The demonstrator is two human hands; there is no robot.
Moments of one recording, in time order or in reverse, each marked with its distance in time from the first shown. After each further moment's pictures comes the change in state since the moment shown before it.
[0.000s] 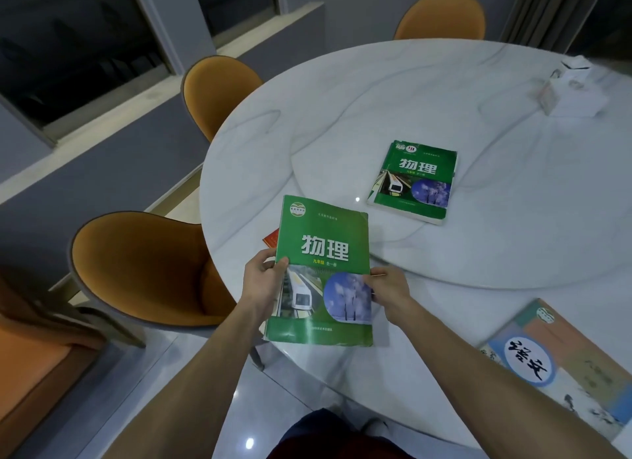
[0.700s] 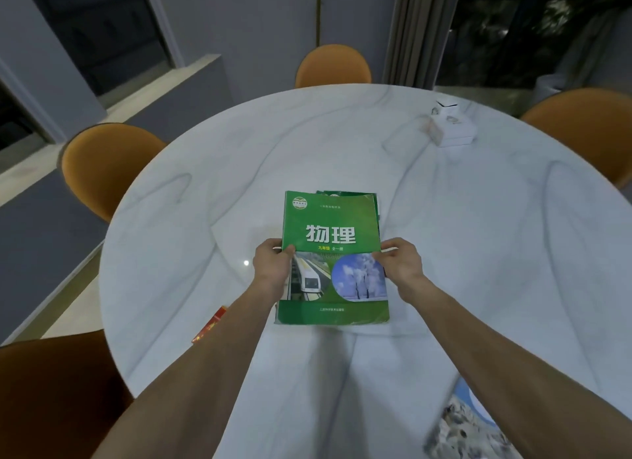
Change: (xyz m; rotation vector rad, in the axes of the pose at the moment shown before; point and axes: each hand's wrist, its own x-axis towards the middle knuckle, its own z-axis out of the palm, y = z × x) left_hand 0.114 0.096 0.173 0.222 -0.202 0.105; right_hand 0.072 -0.115 -0.118 0.051 0.346 -0.209
